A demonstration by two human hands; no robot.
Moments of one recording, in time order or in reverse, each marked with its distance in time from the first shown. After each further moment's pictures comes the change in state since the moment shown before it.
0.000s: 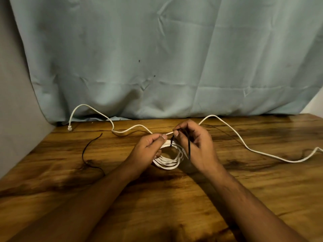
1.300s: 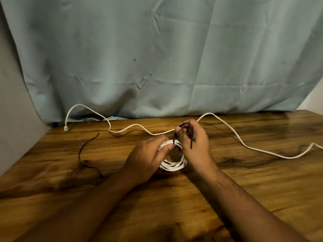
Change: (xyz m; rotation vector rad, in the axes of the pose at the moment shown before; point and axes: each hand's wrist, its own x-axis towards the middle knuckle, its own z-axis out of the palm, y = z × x) left_hand -0.018 0.010 0.004 0.657 -0.039 0.366; right_hand -0.002 -0.004 0.008 0.002 0.211 0.155
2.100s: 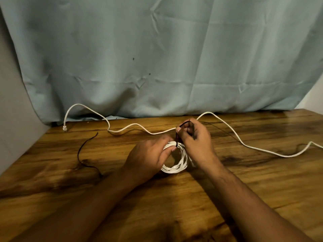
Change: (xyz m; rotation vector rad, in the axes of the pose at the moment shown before) left_hand 0.001 0.001 0.004 0.210 0.015 0.109; right_hand 0.011 0.008 -0.011 -0.046 -0.046 0.076
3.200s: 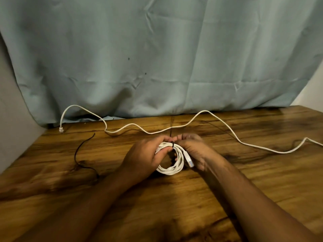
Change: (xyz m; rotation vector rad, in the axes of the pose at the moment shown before) left_hand 0.002 0.001 -0.002 -0.149 -0.045 -0.102; right_hand 0.000 0.007 -0.007 0.344 -0.250 0.655
